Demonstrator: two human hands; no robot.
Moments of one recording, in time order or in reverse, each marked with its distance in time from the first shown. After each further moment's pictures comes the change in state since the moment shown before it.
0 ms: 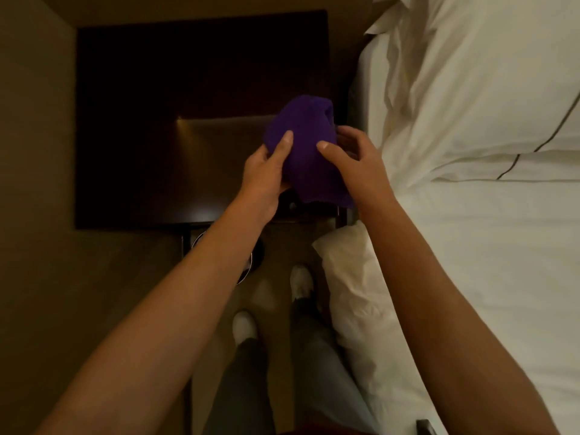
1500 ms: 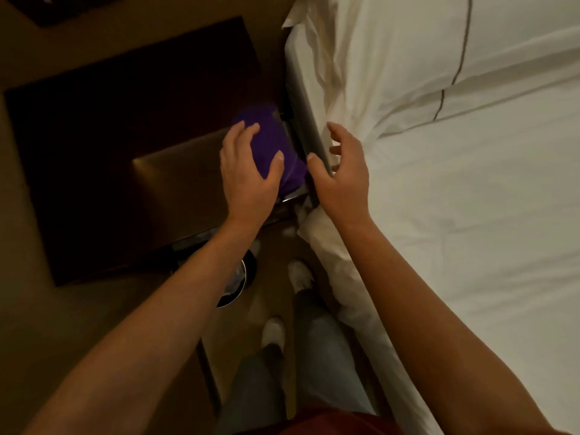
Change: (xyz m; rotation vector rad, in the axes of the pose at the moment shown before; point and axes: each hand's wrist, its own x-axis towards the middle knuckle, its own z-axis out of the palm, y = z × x) left_hand -0.044 -0.028 -0.002 1.062 -0.012 0.865; right_hand -0.084 0.046 0.001 -0.227 0.556 -0.302
